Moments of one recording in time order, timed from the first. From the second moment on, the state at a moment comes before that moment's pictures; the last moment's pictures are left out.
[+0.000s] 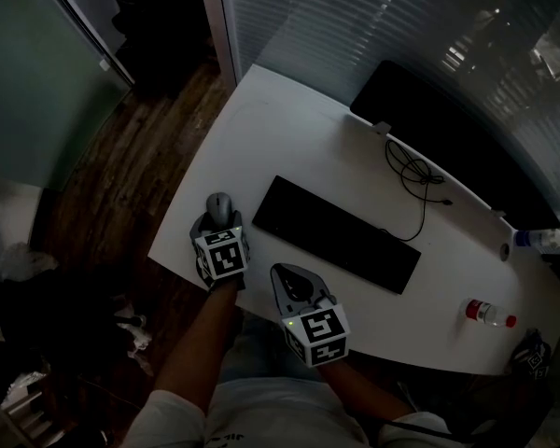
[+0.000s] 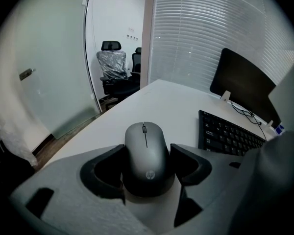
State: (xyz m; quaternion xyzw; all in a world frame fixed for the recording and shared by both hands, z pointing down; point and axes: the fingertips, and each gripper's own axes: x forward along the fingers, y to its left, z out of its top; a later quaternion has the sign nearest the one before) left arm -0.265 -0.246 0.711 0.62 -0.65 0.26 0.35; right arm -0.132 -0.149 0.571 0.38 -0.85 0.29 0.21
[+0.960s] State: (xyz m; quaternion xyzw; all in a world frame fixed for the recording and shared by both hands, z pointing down) left arm -0.271 -0.254 0.708 0.58 -0.68 0.25 0.37; right arm -0.132 -0.156 0.576 0.38 -0.85 0.30 0.21
